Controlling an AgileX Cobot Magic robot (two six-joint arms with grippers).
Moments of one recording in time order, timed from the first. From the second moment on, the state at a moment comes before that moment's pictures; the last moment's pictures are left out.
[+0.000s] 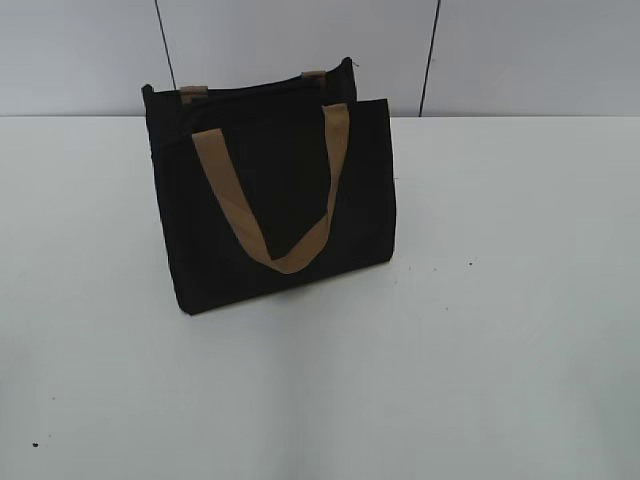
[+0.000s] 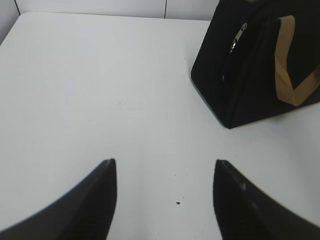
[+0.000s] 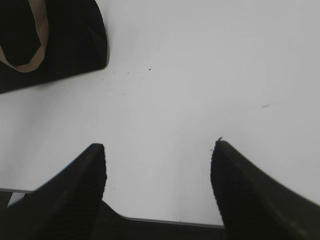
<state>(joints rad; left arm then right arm) 0.00 -0.01 -0.53 -0.17 1.06 0.09 0.03 -0.01 -0.48 0.18 1.09 -0.04</state>
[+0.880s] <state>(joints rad) 0.00 -0.01 -0.53 -0.17 1.06 0.09 0.03 -0.01 -0.48 0.18 1.09 -0.04</state>
